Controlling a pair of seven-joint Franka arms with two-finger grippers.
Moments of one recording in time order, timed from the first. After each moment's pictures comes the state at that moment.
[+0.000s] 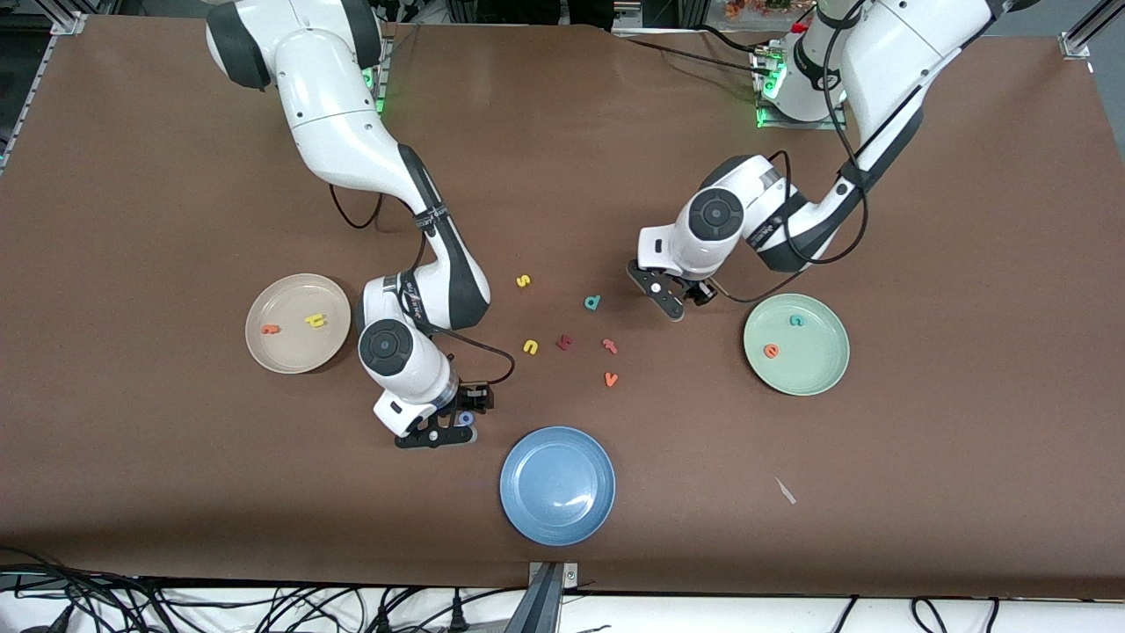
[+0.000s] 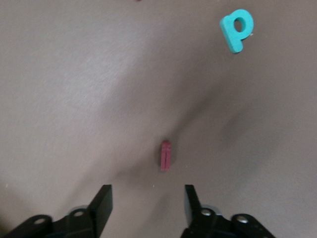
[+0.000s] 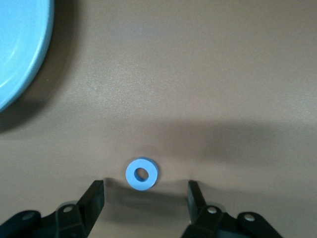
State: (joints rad) left arm 0.10 0.60 -0.70 -2.02 0.48 2.32 -0.01; right arm 0.63 1.06 -0.30 -1.12 0.39 2.26 0.17
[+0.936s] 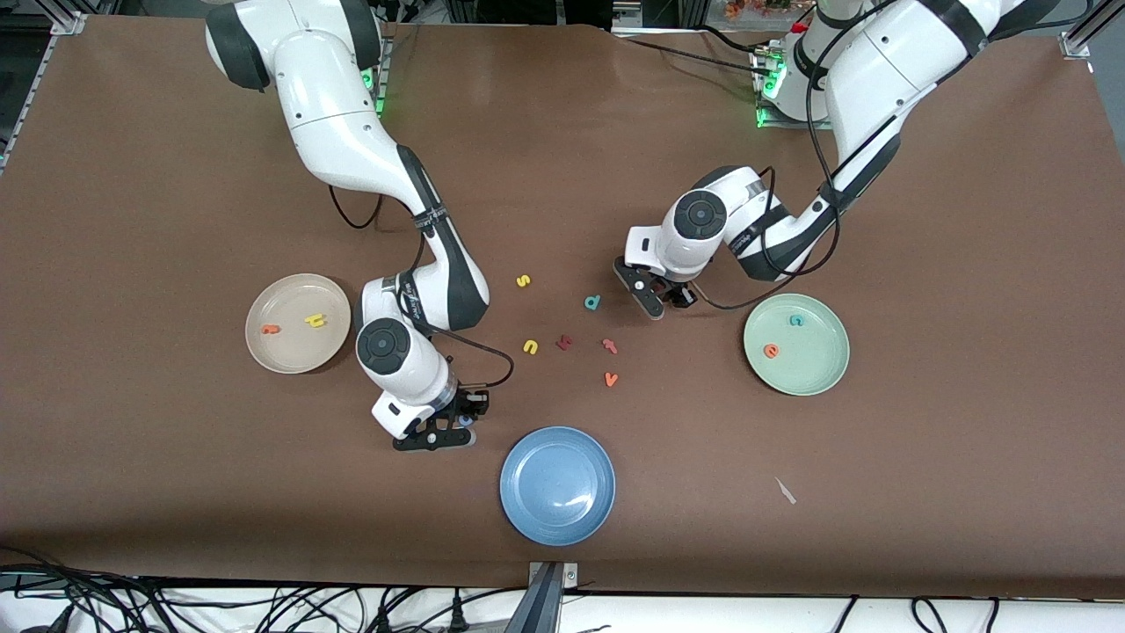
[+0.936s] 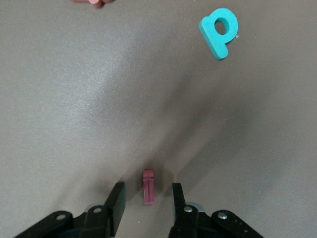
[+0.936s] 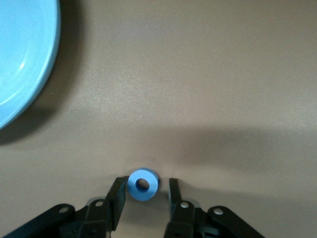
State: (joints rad) left arm 0.10 0.68 -0.70 -2.02 0.55 2.40 -0.01; right arm 0.62 1.07 -0.30 -1.12 0.39 2.29 0.17
